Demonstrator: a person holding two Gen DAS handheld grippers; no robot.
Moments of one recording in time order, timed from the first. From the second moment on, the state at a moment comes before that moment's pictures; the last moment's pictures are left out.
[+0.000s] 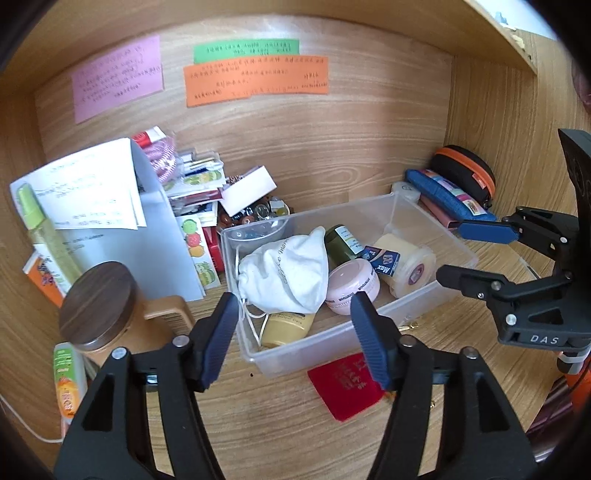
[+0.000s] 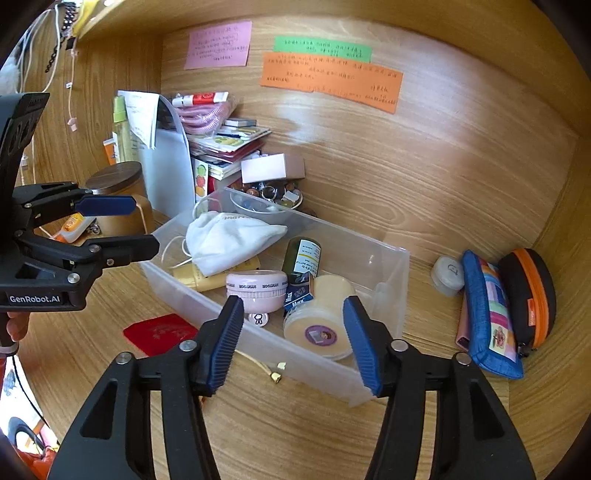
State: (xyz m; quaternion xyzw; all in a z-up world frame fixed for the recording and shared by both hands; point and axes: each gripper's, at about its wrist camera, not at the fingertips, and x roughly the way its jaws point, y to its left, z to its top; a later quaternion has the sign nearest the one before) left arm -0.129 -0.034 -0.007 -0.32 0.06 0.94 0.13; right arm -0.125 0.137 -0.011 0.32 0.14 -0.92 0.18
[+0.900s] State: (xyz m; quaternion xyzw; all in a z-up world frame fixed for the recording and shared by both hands) left arm -0.076 -0.058 -0.064 -0.38 0.02 0.92 0.12; right arm -0.085 0.102 -0.103 0.40 0.13 -0.87 0.25
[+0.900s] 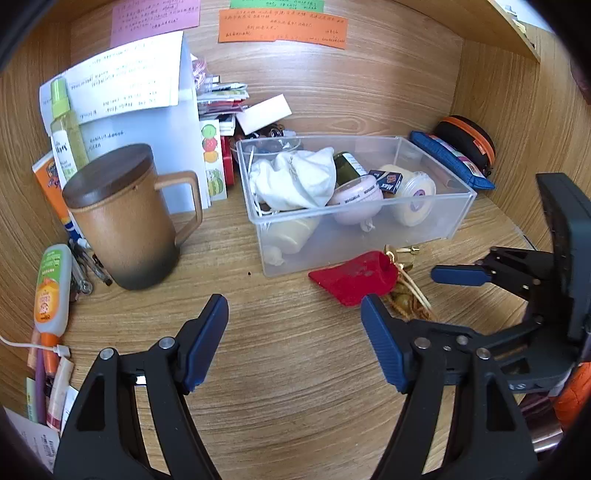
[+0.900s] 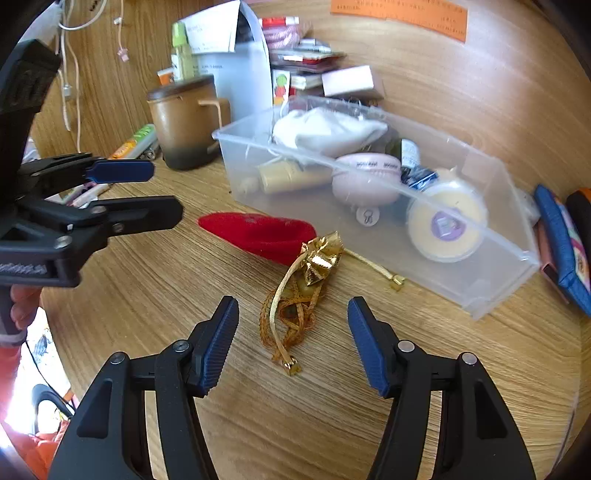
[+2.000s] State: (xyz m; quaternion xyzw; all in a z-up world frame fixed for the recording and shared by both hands) left arm -0.115 0.031 -0.104 -0.43 0.12 0.87 0.19; right arm -0.090 0.152 -0.104 0.41 0.11 -0.87 0.23
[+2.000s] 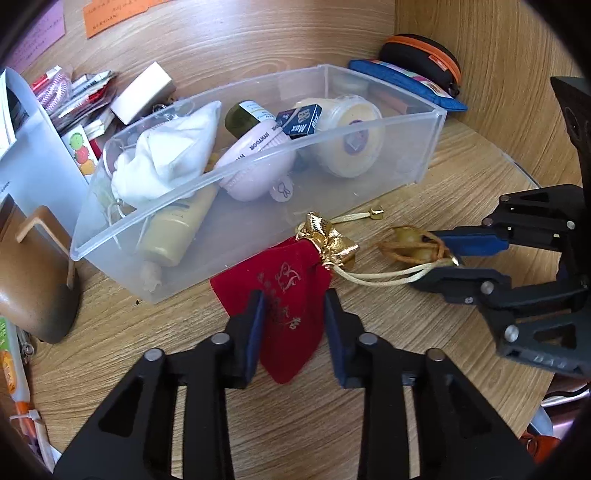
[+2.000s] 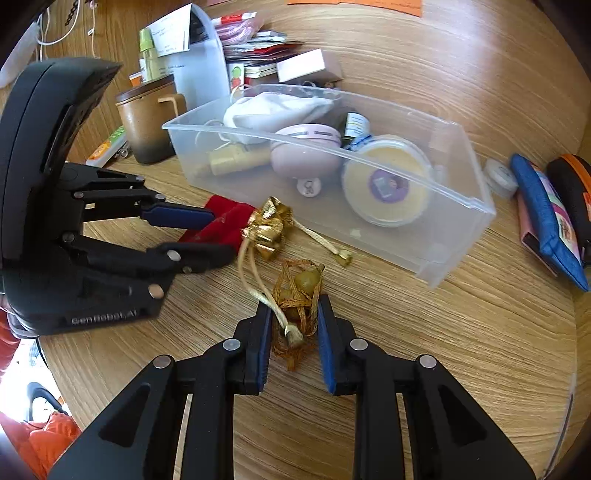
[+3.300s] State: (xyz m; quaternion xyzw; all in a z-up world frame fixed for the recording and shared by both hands) left arm -0.091 -0.007 -0.002 -0.31 0.07 0.94 0.15; right arm -0.092 0.166 -0.009 0.32 0.10 -0.92 0.22
